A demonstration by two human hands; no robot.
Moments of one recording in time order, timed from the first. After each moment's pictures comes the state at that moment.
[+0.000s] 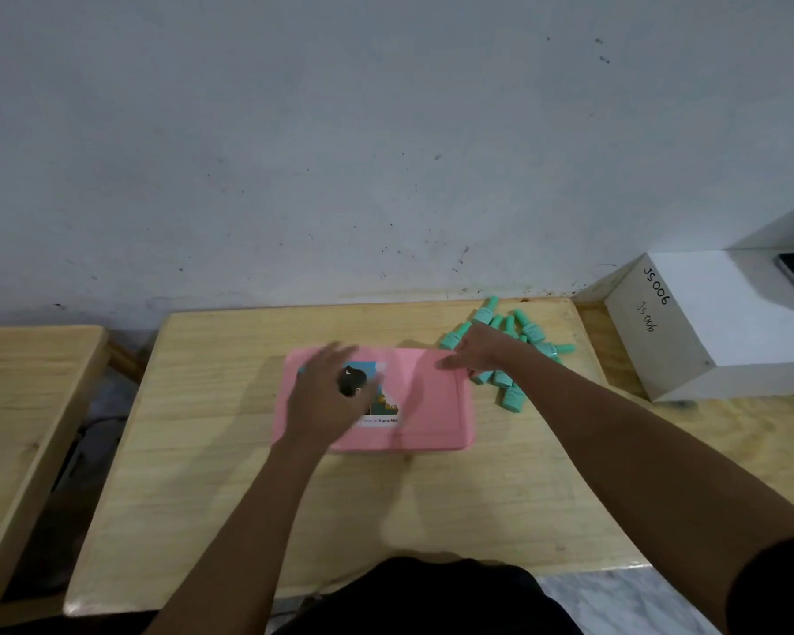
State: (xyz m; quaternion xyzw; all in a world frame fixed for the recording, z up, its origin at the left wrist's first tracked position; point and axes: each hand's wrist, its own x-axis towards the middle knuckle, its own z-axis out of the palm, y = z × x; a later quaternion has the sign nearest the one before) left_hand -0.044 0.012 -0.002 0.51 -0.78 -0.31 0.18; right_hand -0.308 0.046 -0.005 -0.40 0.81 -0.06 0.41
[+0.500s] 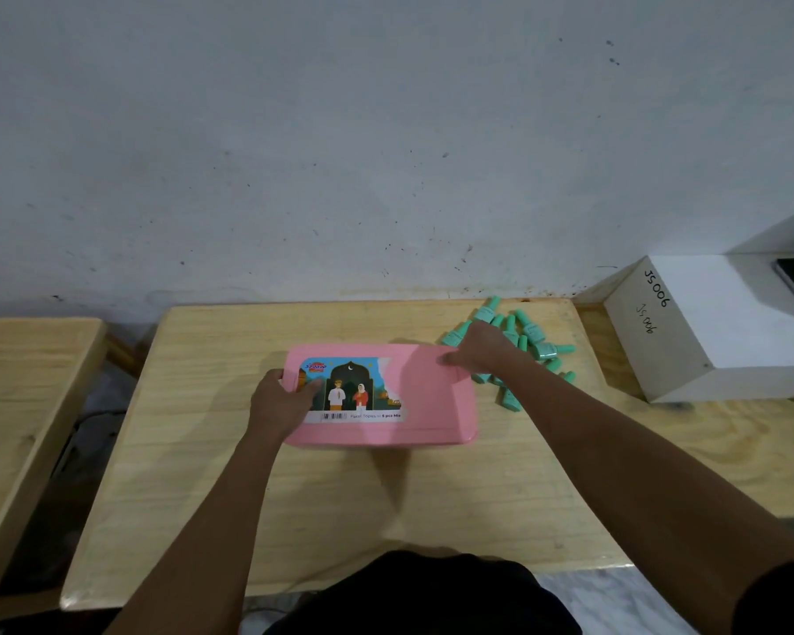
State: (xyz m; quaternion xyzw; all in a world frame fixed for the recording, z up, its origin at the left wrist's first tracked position) left_hand -0.002 -0.021 -0.024 0.67 -0.59 -0.43 0.14; right_hand -0.287 0.050 0.002 -0.38 0.86 -0.08 0.33
